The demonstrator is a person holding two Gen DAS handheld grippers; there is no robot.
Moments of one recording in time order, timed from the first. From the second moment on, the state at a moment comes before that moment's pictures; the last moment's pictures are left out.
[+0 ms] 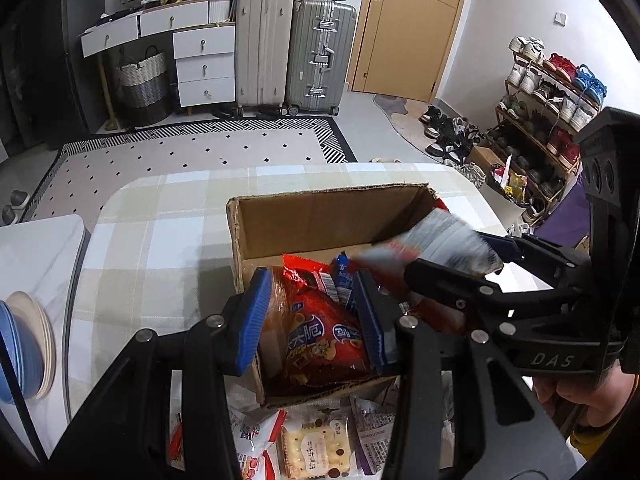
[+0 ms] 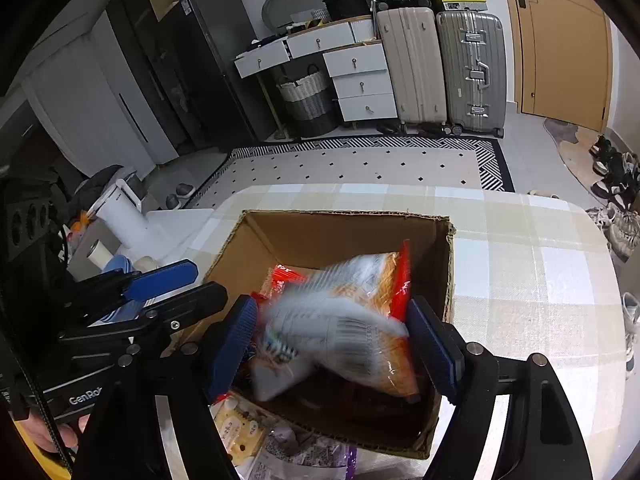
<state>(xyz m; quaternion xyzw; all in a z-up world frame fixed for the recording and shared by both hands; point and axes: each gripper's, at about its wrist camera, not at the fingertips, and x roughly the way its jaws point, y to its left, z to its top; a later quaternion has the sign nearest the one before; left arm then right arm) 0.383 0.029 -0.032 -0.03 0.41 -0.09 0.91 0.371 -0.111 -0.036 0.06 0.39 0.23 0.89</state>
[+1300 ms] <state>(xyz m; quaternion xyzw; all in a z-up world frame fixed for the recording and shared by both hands) 0.092 0.020 0.104 -0.04 0.24 -0.09 0.97 0.096 -0.158 0.050 0.09 0.19 0.26 0.94</state>
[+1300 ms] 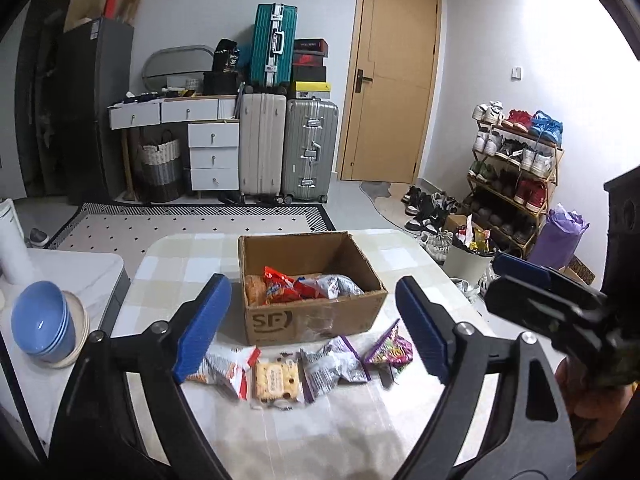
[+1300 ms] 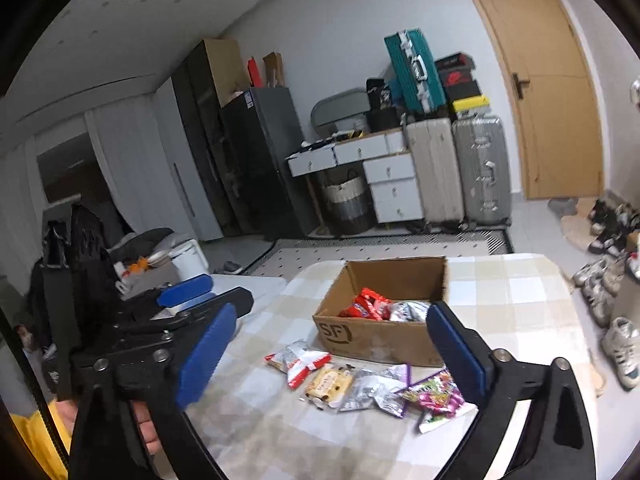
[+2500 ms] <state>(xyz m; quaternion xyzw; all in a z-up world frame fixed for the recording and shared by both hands) 0.016 0.064 -0.047 -0.09 0.32 -0.01 0.94 0.028 -0.154 -0.063 0.11 0.22 0.28 0.93</state>
